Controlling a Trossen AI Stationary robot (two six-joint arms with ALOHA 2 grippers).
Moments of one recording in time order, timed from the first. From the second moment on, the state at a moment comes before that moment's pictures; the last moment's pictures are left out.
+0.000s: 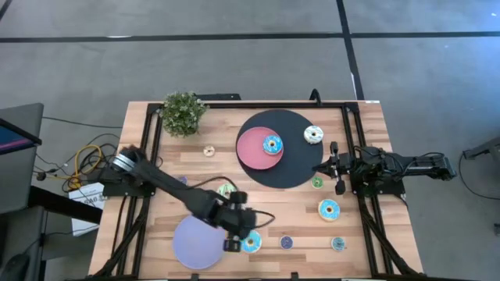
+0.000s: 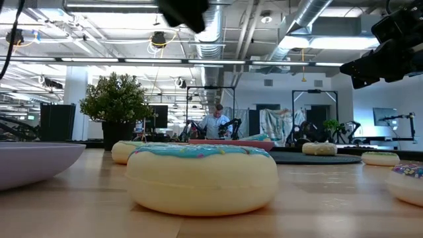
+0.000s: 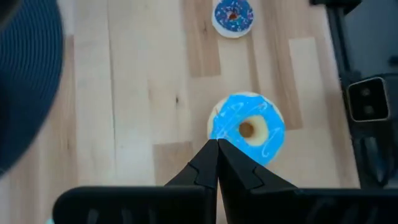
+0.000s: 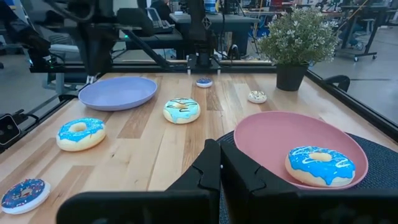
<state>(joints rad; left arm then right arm) -0.45 1.88 1.58 -0.72 -0.17 -0.33 0.03 0.05 0.07 -0.18 -0.02 -0.05</state>
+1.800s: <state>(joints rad) -0.49 1.84 1.33 -0.31 -0.24 -0.54 0.03 0.05 0.07 -0.18 -0.02 -0.05</state>
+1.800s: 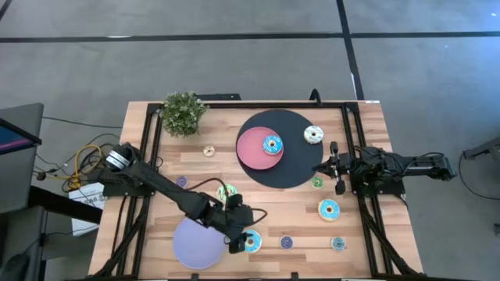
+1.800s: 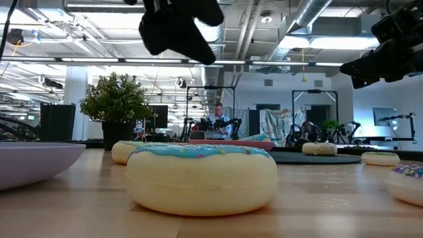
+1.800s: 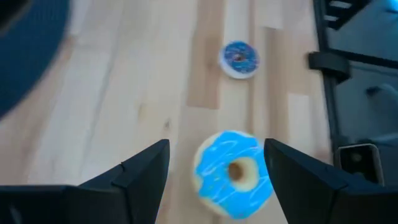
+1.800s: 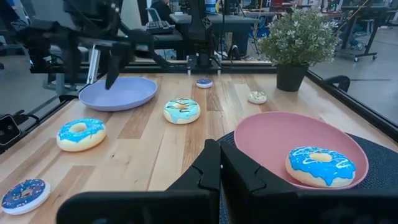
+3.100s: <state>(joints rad) -0.53 2.05 1.33 -0.24 -0.26 -0.41 0.03 0.05 0.07 -0.18 -0.02 -0.05</state>
